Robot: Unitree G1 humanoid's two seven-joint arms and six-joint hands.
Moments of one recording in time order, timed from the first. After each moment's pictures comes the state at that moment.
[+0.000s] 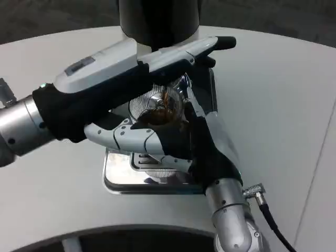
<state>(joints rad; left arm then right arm) -0.63 0.70 0.02 0.05 -0.10 -0.64 -0.75 -0.43 0.10 0.30 0.06 -0.52 0.24 -0.20</state>
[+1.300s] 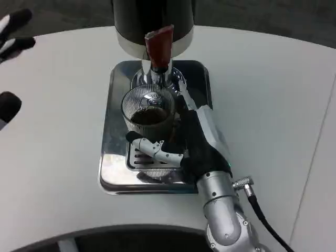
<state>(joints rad) -0.09 0.67 0.52 -0.06 -0.24 -0.56 -0.53 -0.54 0.10 0.29 0.27 -0.46 0.09 -0.24</state>
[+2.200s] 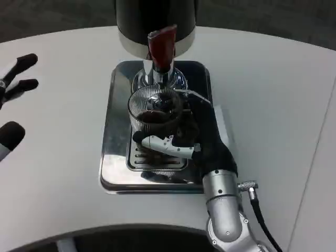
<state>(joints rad) 0.07 0.66 0.53 -0.15 -0.26 -0.48 -0.53 -0.61 0.10 0.24 0.52 -0.32 -0.17 -0.42</state>
